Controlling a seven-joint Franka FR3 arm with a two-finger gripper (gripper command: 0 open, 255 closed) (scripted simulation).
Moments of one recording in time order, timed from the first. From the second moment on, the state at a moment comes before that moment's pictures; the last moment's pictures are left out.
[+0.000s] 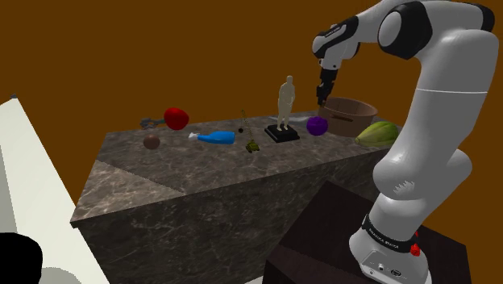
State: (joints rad) arm -0.51 0.18 -0.31 -1.77 0.04 1.96 -0.76
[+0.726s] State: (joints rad) arm -0.52 0.20 -0.31 -1.82 0.05 2.03 -0.76
